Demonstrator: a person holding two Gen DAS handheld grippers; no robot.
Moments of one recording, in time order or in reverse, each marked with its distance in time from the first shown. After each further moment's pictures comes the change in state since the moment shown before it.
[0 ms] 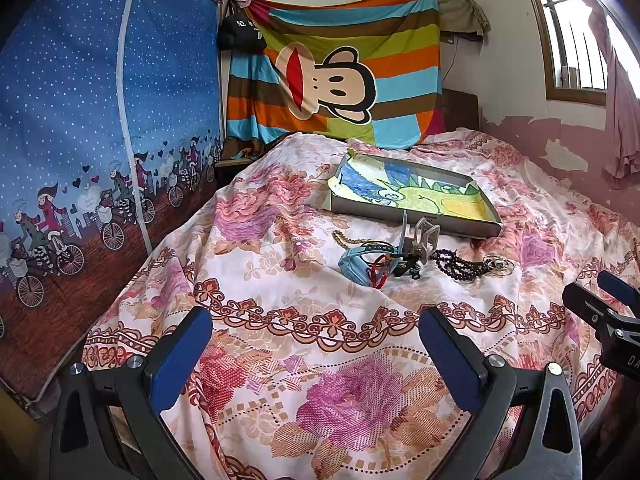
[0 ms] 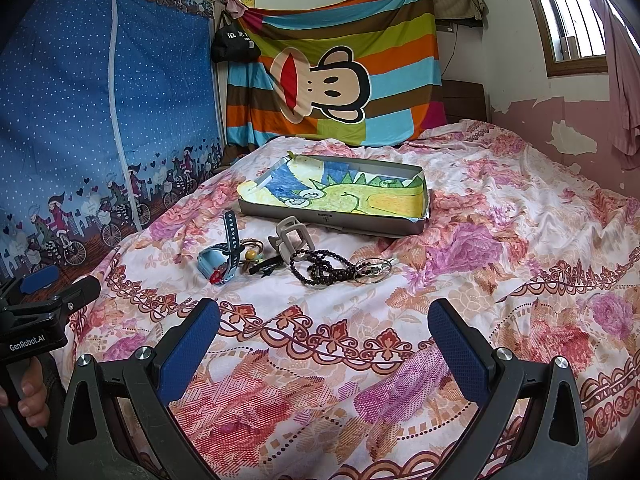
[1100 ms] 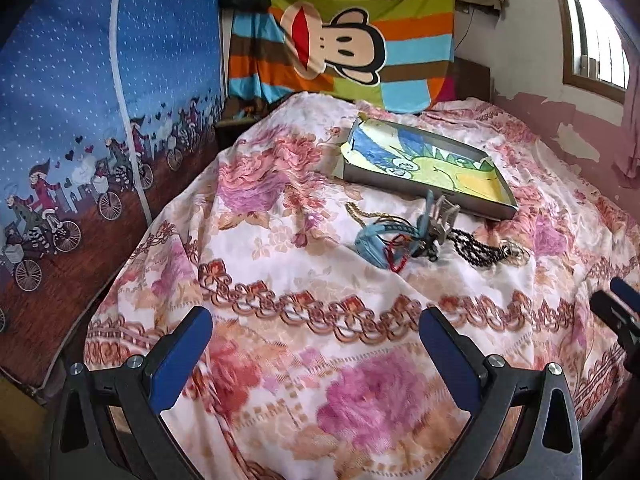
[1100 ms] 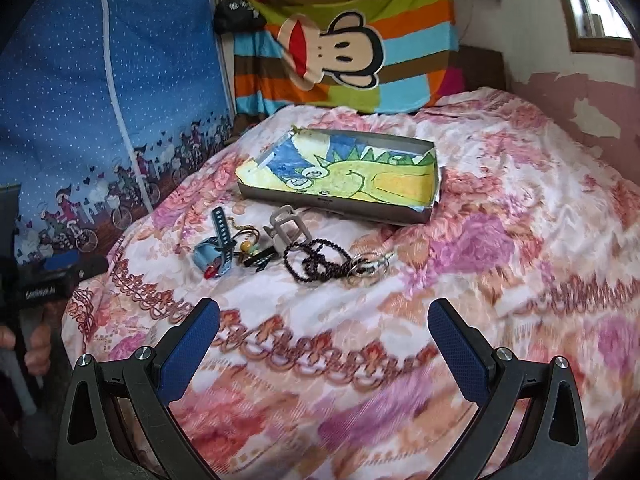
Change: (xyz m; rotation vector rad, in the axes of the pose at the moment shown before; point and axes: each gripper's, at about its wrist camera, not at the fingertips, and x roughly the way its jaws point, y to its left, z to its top) left arm 0.032 0.021 0.025 -0.033 0.183 -0.016; right arm 0.032 -0.030 0.041 -0.009 0.171 0.084
